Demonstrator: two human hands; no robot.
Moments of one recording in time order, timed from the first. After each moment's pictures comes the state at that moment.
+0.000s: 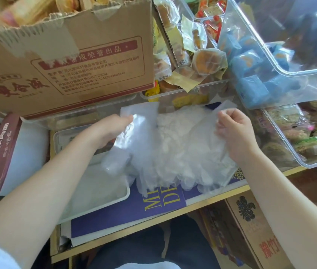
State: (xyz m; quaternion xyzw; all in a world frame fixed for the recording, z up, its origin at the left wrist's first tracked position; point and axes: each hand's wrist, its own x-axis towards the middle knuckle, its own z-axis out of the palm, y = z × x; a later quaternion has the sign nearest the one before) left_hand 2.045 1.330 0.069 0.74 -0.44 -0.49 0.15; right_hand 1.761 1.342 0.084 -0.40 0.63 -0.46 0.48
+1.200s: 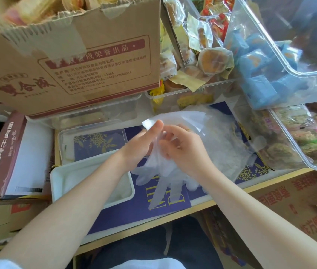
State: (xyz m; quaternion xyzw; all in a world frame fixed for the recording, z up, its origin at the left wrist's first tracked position) left_hand 1.998 1.381 0.080 0.49 -0.45 -0.68 0.31; right_hand 1.858 1.386 0.086 -0.68 0.54 -0.29 0.41
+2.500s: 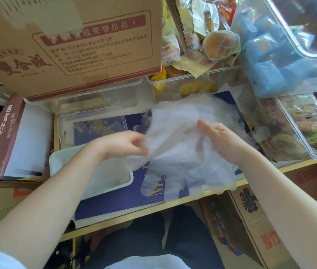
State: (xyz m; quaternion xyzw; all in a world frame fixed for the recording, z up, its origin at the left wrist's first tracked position) left_hand 2.042 1.387 0.046 0.56 -0.60 -0.57 0.02; right_hand 1.778 1.366 0.069 -0.54 0.53 -0.19 0.63
